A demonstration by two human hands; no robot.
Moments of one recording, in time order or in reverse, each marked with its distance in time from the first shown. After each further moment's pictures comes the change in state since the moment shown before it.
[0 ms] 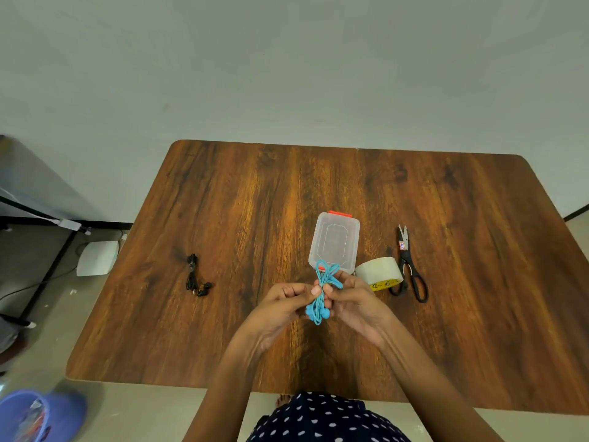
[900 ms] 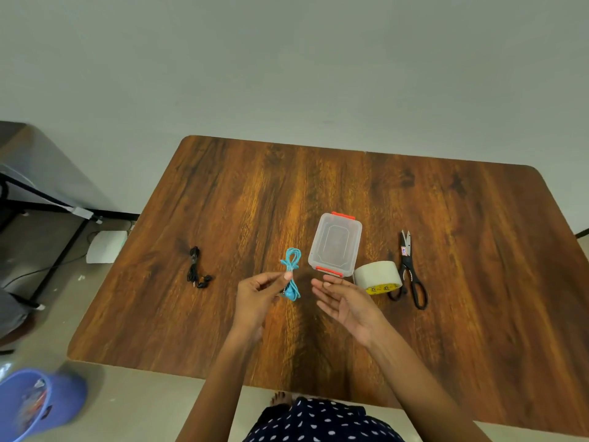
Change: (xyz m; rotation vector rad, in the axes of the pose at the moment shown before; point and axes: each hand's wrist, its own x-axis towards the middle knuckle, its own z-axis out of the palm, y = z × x) left_hand 0.004 -0.019 -0.011 -0.035 0.595 0.198; right_hand 0.012 0.009 -0.017 0.032 0.326 0.142
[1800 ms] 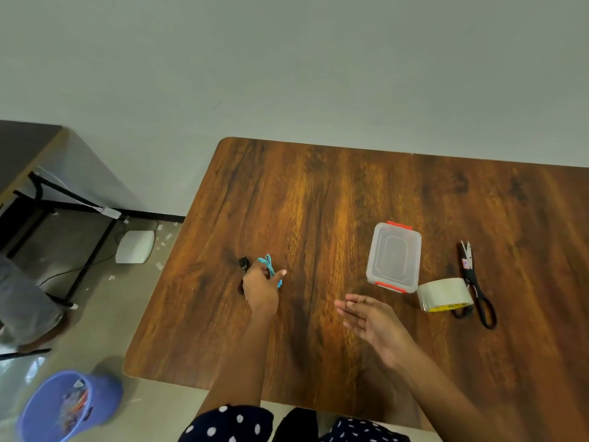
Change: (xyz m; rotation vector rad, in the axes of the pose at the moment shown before) left_hand 0.121 -0.025 -0.105 0.689 0.465 -0.030; right_hand 0.036 0.038 0.068 -0.201 0.126 -0.013
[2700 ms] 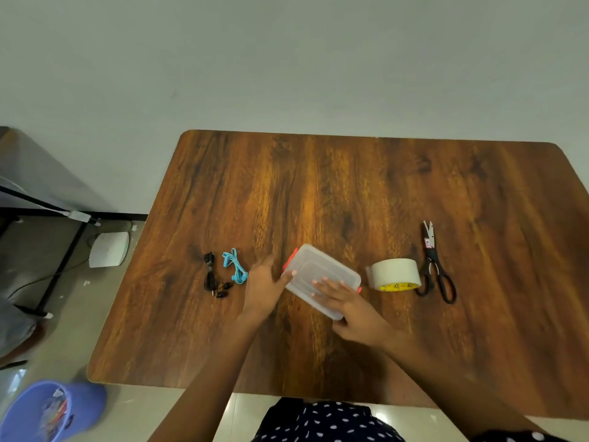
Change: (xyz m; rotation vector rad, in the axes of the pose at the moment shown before) left_hand -0.049 0.027 0.024 0.169 -0.344 0.475; right_hand 0.056 0.026 -0.089 -1.514 -0.337 -0.913
